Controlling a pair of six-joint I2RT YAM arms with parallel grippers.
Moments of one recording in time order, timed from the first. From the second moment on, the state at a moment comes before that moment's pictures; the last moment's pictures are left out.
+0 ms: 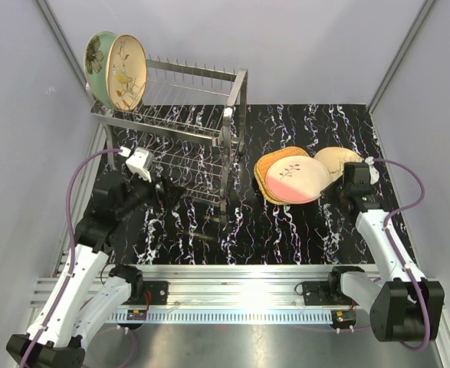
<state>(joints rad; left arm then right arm) -0.29 0.68 0.76 -0.39 0.32 -0.16 0.01 1.04 0.72 -0.47 0.08 0.81</state>
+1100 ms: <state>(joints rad) -0.29 0.73 0.76 -0.39 0.33 -0.18 0.00 0.99 0.51 -0.25 -0.07 0.85</state>
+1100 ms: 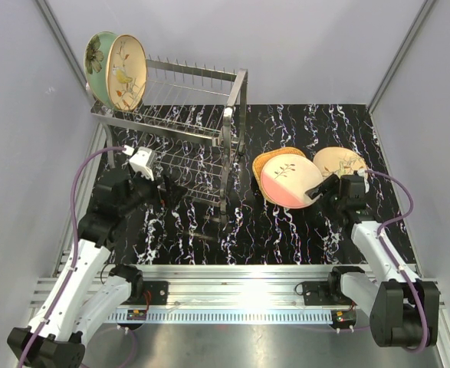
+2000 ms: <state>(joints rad) -0.29 0.73 0.76 -0.40 0.34 -0.18 0.00 1.02 0.33 0.14 -0.15 0.99</state>
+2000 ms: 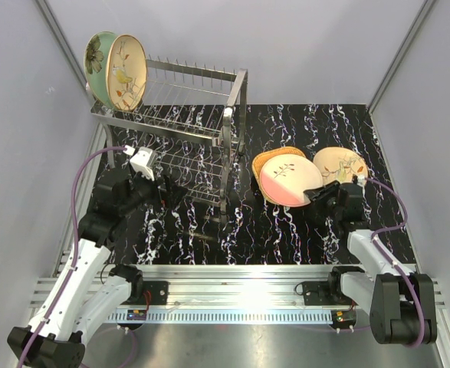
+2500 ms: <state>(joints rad) -0.29 0.73 0.76 -0.40 0.34 -0.18 0.00 0.86 0.33 0.04 -0.15 1.02</state>
